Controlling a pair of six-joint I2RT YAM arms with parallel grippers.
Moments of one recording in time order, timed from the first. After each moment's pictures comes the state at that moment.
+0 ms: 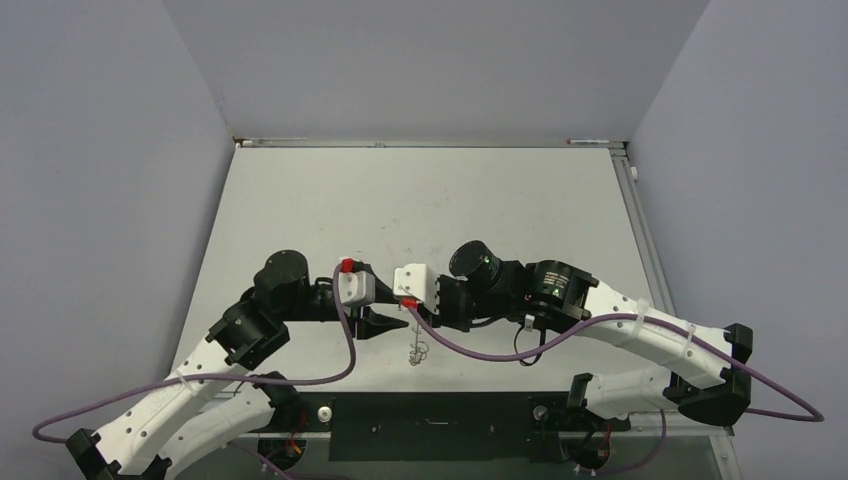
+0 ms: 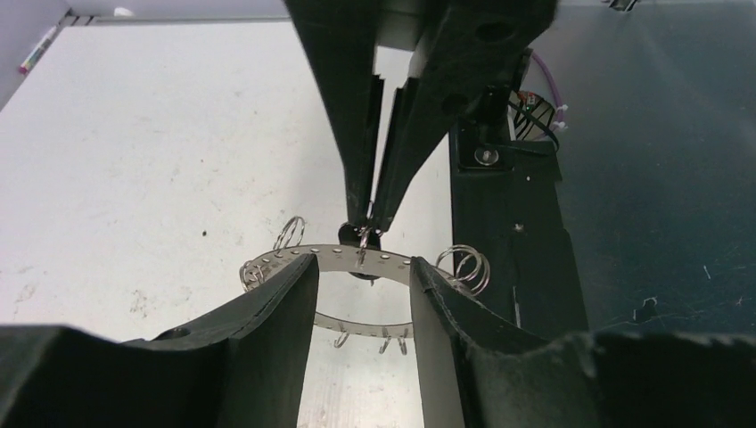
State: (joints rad) left arm -0.75 0.72 0.78 -0.24 0.75 0.16; right arm 1.18 1.22 1.34 -0.82 -0.16 -0.37
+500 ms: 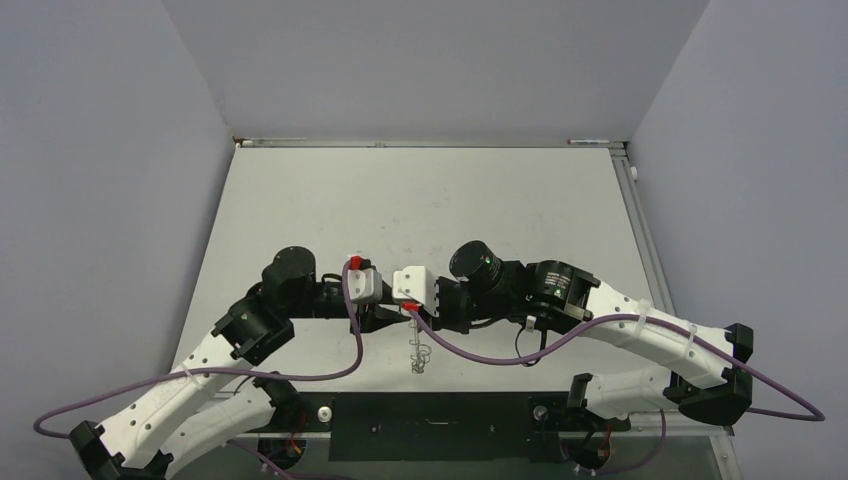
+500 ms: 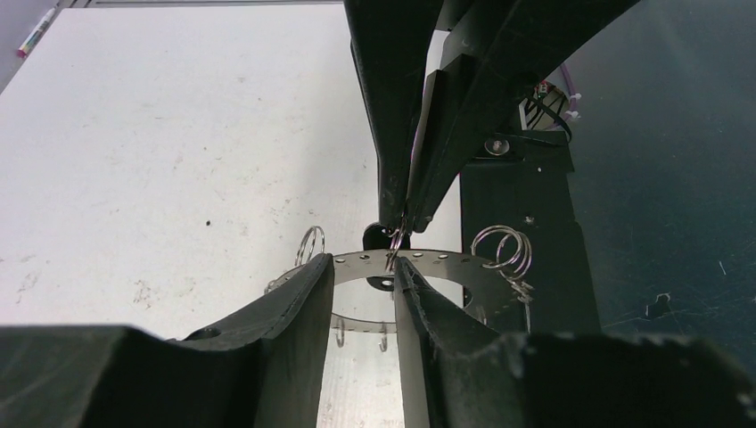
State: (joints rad) left arm -0.76 0.77 0.79 -0.27 0.71 0.20; right arm 1.19 1.22 1.36 -0.82 -0.20 -0.37
